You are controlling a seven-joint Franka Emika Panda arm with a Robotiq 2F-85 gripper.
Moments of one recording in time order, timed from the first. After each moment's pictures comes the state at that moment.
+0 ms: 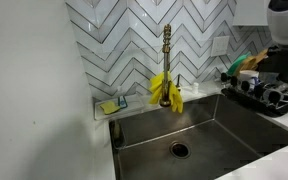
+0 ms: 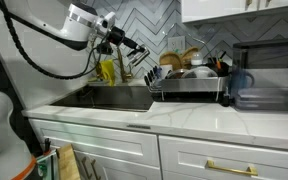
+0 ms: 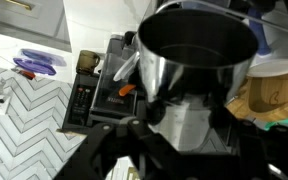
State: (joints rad) arm 0.05 -0.39 0.31 -2.34 -1.06 2.23 1.52
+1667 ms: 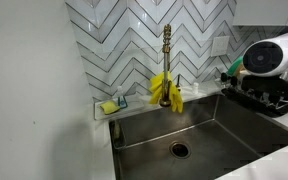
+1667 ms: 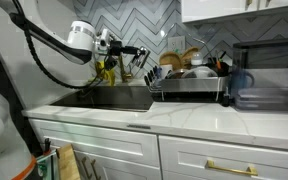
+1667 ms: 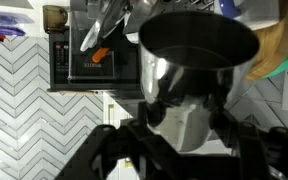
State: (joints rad) arm 0.18 -0.29 0.29 -2.40 -1.60 2.14 2.12
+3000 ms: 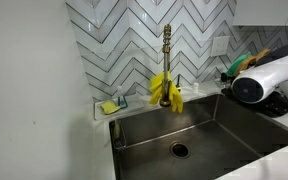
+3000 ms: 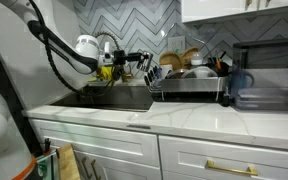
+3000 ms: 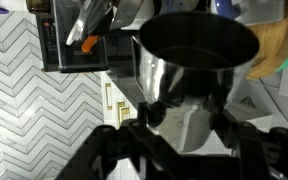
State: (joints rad) arm 0.23 -0.15 0.28 -2.41 -1.84 1.96 2.38
